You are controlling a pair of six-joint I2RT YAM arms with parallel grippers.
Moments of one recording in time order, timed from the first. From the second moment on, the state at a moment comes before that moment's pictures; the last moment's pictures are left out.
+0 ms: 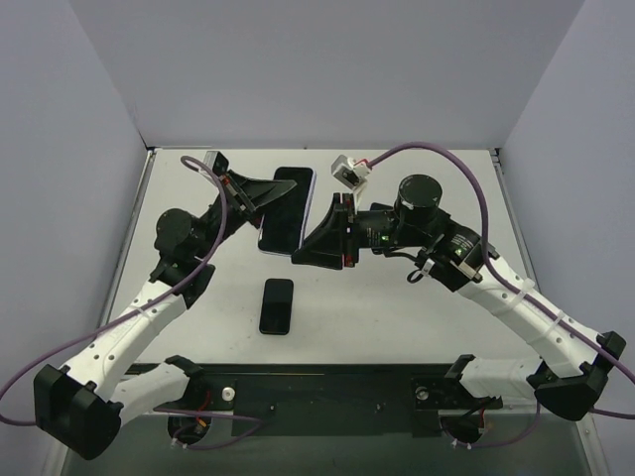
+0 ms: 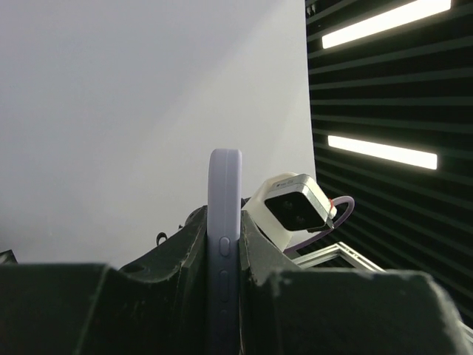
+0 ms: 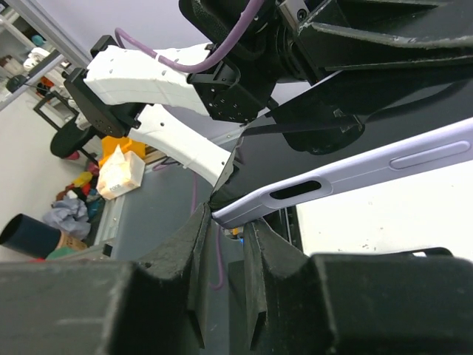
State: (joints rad) left arm -0.49 1.04 0.87 0.60 0.44 -1.80; right arm 0.83 1.21 1.33 -0.16 -0.72 0.45
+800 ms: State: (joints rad) left arm -0.52 1.10 0.95 0.58 0.35 -1.71; right arm 0.84 1.21 1.42 -0.39 -0.45 0.39
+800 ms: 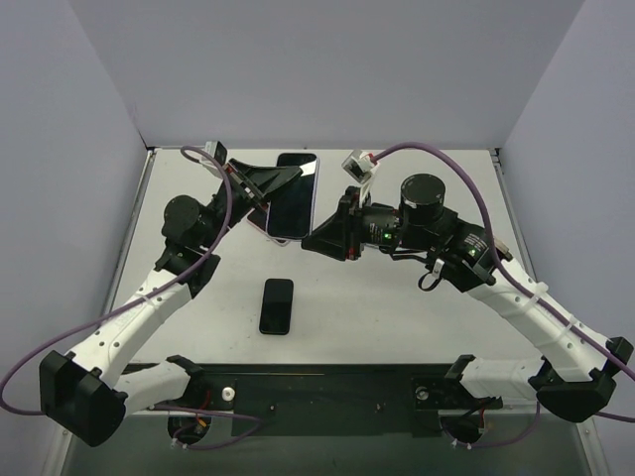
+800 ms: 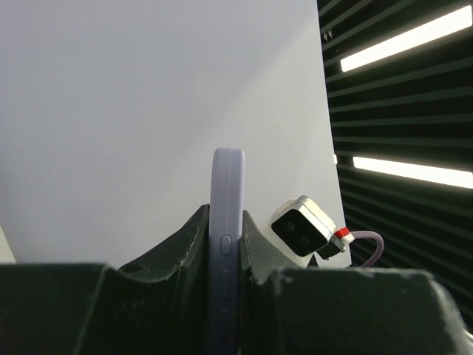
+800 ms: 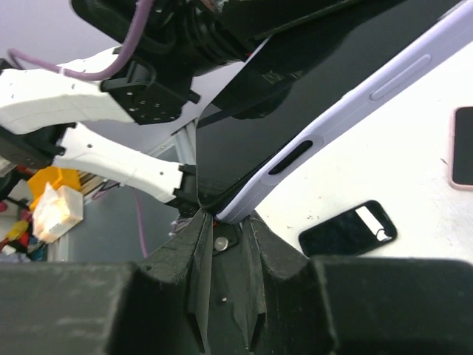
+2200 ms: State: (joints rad) left arm -0.50 1.03 0.93 0.36 0.30 -1.44; right arm 0.73 1.02 1.14 -0.17 -0.48 1.06
